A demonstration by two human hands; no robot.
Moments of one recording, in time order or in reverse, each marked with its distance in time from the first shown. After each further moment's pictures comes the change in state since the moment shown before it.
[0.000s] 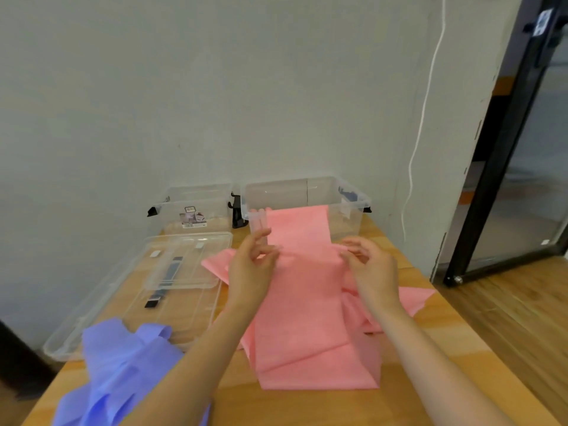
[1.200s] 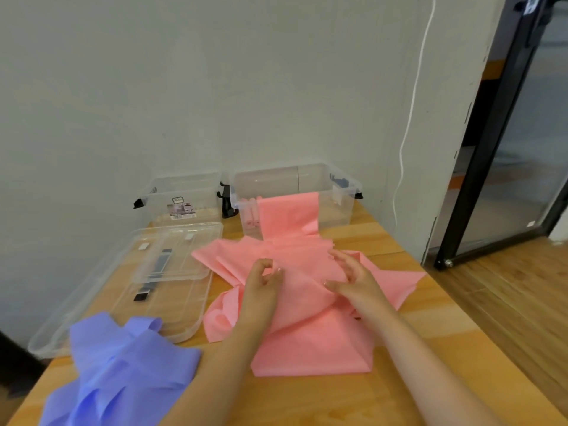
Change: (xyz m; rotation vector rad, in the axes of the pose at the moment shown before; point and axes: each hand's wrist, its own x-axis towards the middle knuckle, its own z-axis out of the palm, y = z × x) left_hand -0.038 -0.033 0.027 -0.231 -0.120 -0.329; right_hand -0.028 0.048 -0.003 0.300 -0.383 0.375
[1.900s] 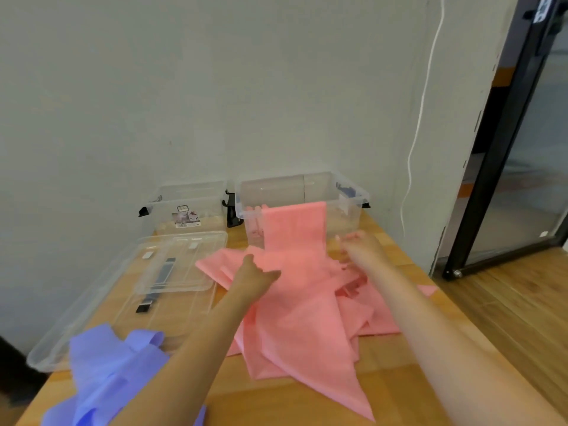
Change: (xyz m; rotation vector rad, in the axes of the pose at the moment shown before) left_hand 0.068 0.017 -0.022 0.574 -0.034 -0.235; right_hand 0.077 -0.048 -0.005 -0.381 0.208 0.185
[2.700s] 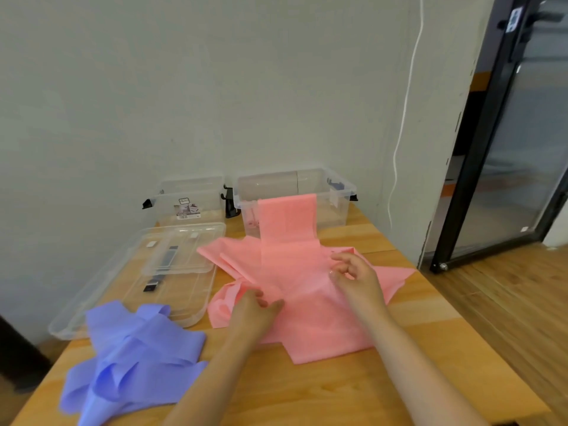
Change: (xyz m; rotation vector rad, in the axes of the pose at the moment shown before) left_hand -0.091 -0.047 0.027 0.084 0.091 0.049; right_hand -0.115 0.039 0.006 0.396 0.051 -0.251
